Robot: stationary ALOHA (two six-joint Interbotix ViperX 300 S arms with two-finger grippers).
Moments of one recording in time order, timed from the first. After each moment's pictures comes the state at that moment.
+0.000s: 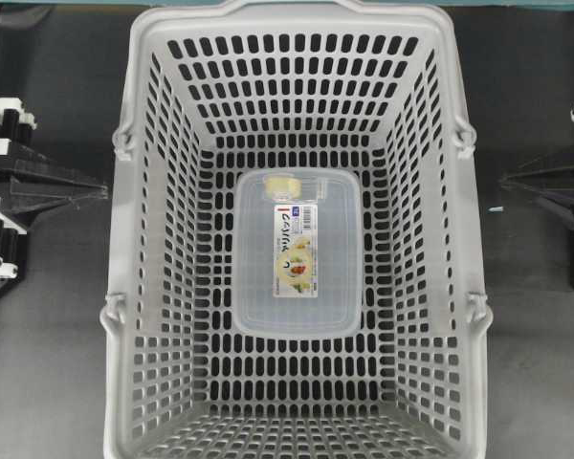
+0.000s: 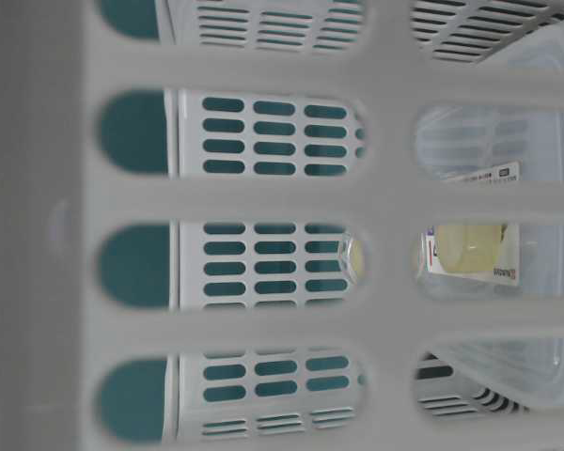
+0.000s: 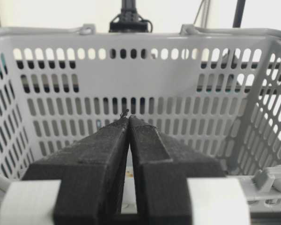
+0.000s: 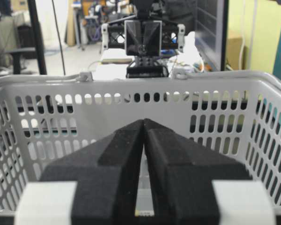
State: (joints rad) left arm 0.00 -0.96 1.17 0.00 -0.29 0.00; right arm 0.00 -0.97 1.18 0.00 -0.29 0.00
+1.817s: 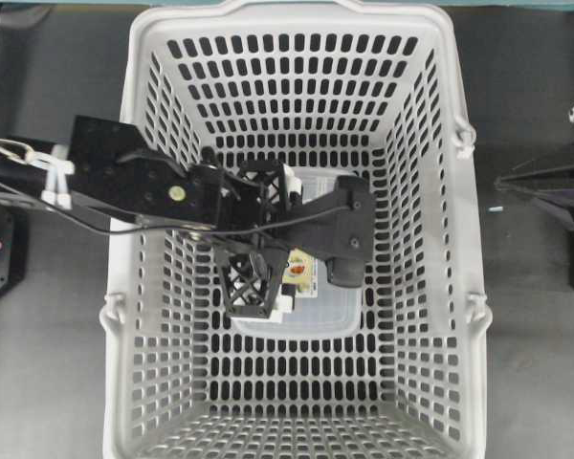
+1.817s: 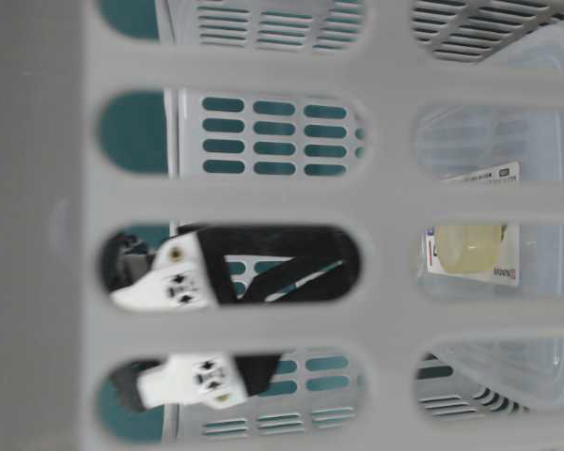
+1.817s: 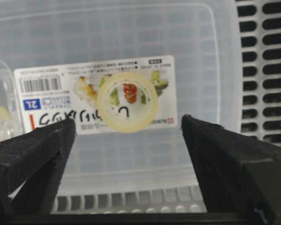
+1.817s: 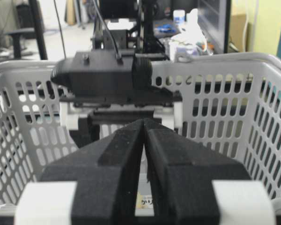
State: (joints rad) left arm -0.08 0.15 0.07 0.04 0.96 -0.01; right arm 0.01 -0.97 1.14 0.01 -0.18 0.01
